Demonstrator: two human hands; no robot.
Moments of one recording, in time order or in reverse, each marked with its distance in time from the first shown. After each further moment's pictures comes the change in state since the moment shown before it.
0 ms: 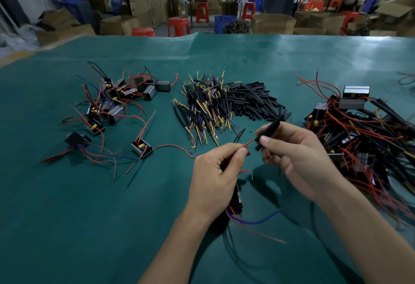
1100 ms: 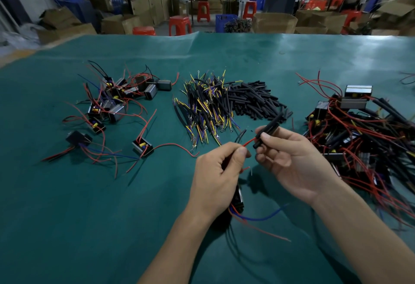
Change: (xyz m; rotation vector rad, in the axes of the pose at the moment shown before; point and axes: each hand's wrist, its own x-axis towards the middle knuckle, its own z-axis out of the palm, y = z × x) left_hand 0.000 0.000 0.001 -0.033 -0.040 -0.035; right_hand -0.001 0.000 0.011 0.327 0.039 0.239
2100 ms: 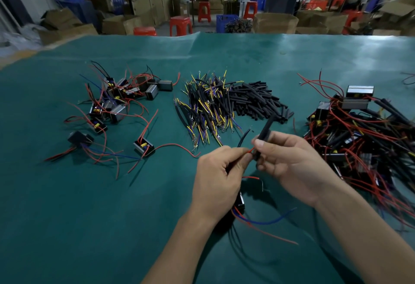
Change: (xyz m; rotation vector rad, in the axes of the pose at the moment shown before) left_hand 0.000 -0.004 0.000 0.138 0.039 0.130; right_hand -0.001 0.002 -0.005 -0.194 -0.086 -0.047
